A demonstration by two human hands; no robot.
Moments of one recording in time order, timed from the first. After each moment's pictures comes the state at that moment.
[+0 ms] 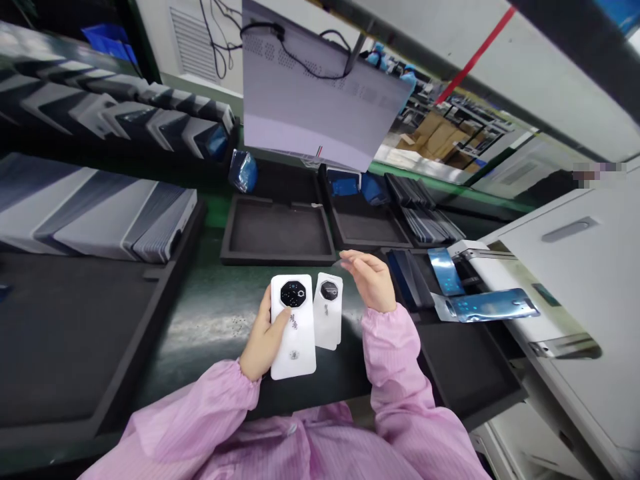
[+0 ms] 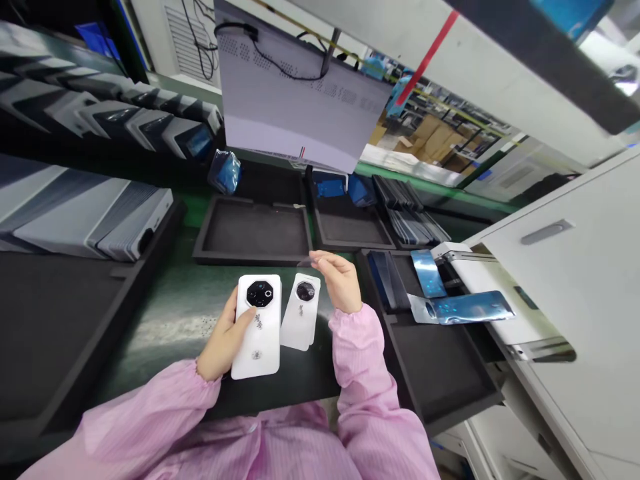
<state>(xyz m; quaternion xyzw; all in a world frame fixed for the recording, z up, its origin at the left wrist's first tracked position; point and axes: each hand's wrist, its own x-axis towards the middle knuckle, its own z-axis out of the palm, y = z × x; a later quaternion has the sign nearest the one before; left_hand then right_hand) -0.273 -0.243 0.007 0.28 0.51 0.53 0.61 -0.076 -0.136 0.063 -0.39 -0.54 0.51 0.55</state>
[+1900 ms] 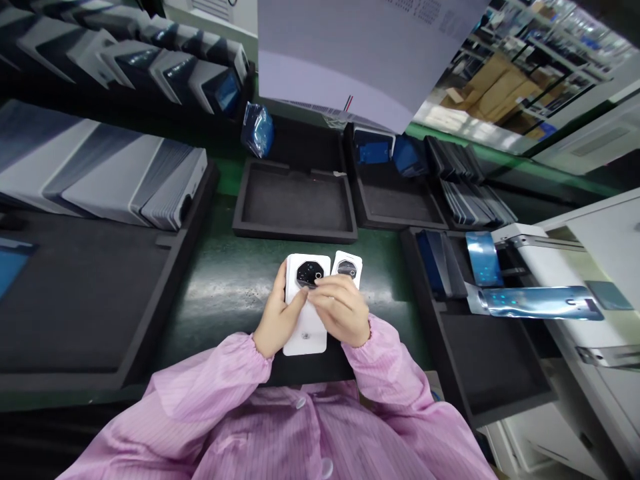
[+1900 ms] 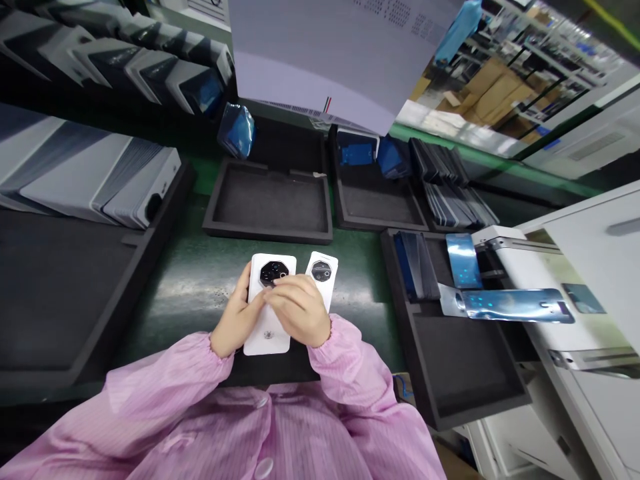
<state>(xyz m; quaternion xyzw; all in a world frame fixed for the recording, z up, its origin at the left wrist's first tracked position) -0.276 -0.242 0.001 0.37 0.54 0.52 0.55 -0.134 -0.201 0.023 -0.24 -0.87 0.10 0.43</state>
